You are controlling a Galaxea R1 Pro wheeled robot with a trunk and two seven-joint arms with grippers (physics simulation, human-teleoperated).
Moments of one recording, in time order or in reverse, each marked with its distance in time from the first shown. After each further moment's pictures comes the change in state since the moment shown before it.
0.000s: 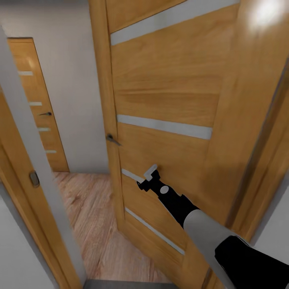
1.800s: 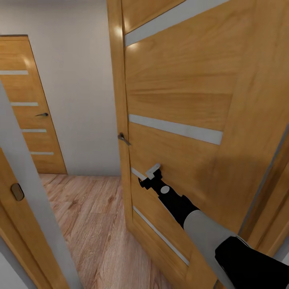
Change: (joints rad) left arm 0.000 0.000 0.006 0.000 0.009 -0.001 0.000; right arm 0.006 0.000 -0.006 -0.003 -0.070 -0.012 -0.082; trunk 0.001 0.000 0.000
